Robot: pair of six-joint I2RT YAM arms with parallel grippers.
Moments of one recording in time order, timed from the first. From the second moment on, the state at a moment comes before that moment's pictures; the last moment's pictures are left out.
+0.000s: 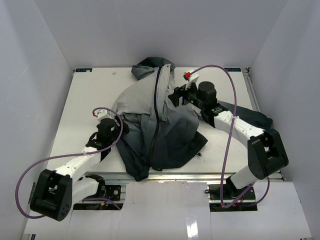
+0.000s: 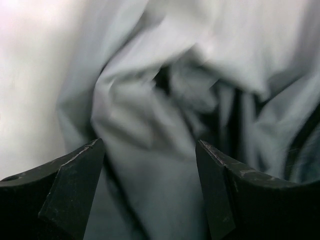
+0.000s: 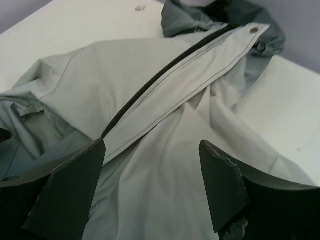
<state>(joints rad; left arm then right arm) -0.33 1.07 0.41 0.12 -0.24 -0.63 0.50 1.52 1.01 0.34 -0.25 0.03</state>
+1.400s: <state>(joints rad) -0.27 0.93 0.74 0.07 0.14 -0.51 0.59 1.25 1.10 -0.11 -0.03 0.30</state>
